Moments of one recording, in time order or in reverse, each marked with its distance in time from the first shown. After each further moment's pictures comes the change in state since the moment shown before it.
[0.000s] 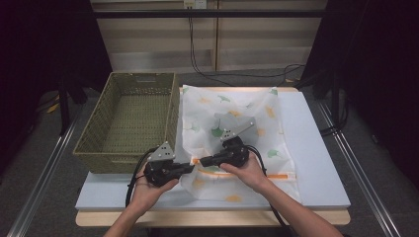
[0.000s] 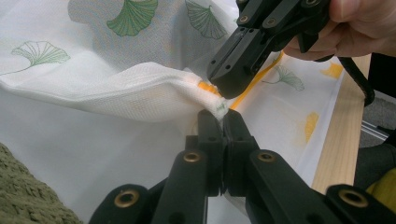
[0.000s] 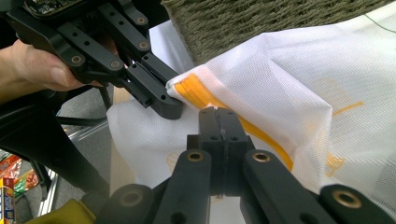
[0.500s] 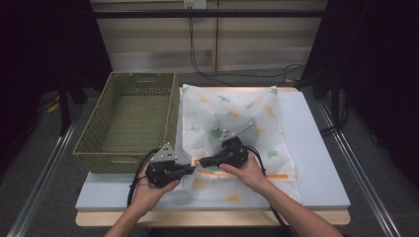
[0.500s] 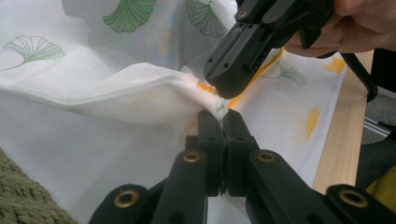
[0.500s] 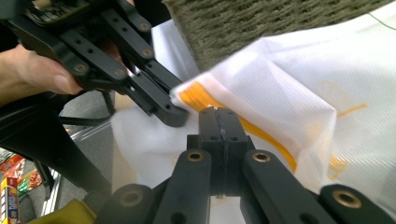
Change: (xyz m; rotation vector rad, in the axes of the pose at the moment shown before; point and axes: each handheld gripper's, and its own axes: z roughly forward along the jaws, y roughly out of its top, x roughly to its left) left arm -0.001 -0.001 0.003 0.019 0.008 0.009; right arm 0.000 -0.001 0.002 0.003 0.007 0.009
